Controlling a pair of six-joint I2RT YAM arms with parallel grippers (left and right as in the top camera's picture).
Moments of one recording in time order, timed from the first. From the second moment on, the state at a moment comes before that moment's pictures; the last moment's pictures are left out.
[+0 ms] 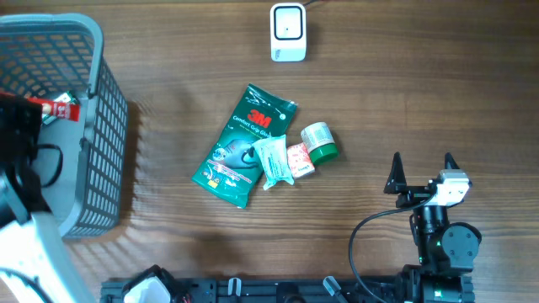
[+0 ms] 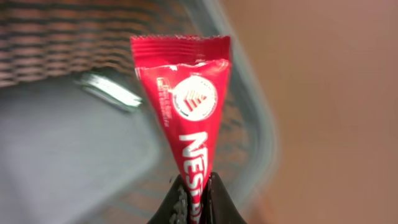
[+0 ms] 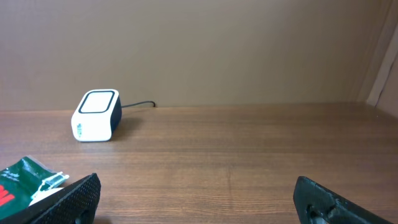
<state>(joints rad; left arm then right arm) 0.59 1.12 1.33 -0.75 0.18 -0.76 -0.09 0.02 0.01 0.00 -0.08 0.02</state>
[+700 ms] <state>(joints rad) -0.67 1.79 1.19 -0.07 0.13 -0.87 -0.09 0.01 0.01 0.00 -0.08 0.02</state>
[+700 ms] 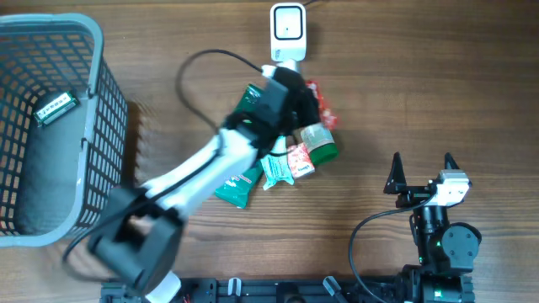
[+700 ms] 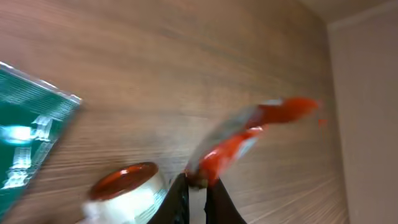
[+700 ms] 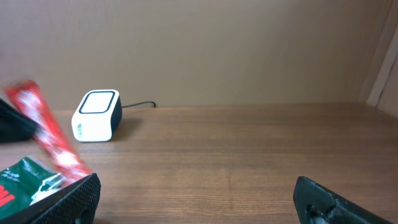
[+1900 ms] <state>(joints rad) -0.62 1.23 1.20 -0.78 -0.42 -0.77 -0.09 0.01 0.01 0.00 -0.08 0.02</state>
